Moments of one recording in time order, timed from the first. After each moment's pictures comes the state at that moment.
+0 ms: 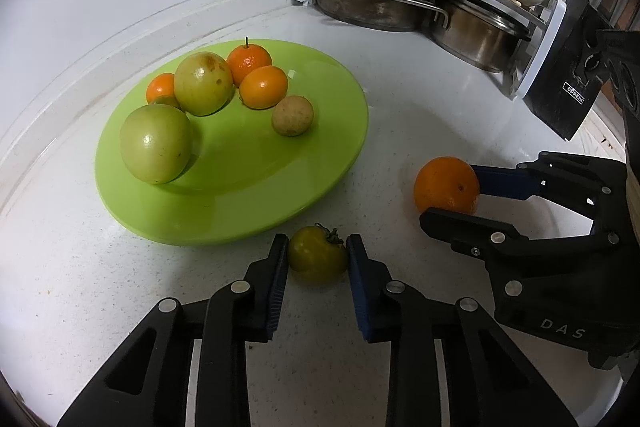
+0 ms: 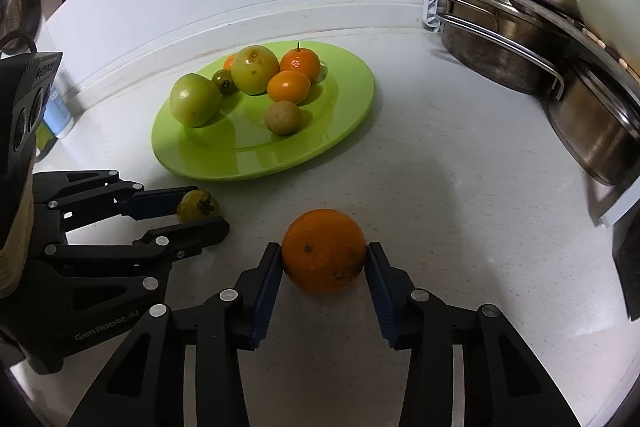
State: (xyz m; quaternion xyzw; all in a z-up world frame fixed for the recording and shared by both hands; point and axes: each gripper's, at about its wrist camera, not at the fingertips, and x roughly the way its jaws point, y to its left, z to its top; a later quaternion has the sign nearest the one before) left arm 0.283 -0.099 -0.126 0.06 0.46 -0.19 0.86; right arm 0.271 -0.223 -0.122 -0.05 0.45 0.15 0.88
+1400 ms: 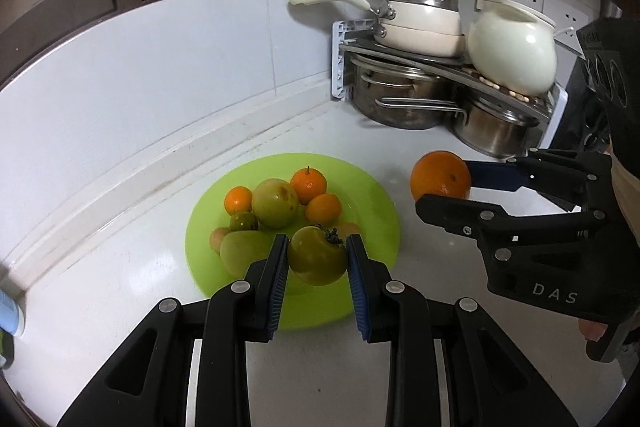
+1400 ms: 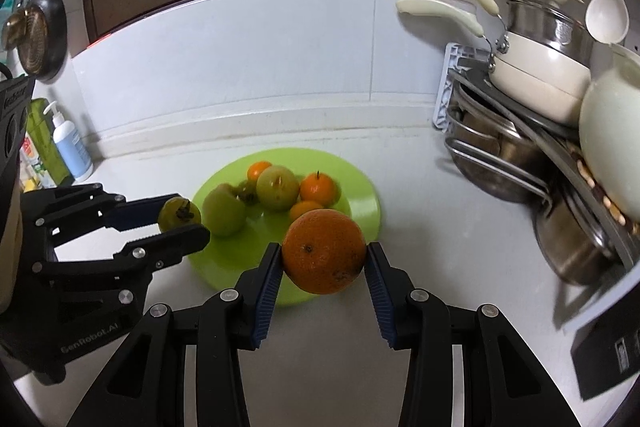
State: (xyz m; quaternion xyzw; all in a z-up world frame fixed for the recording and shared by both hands) left arm 0.291 -0.067 -0.046 0.06 0.35 -0.15 0.92; right arm 0.298 -0.205 -0.041 -0.07 0.35 0.18 0.92
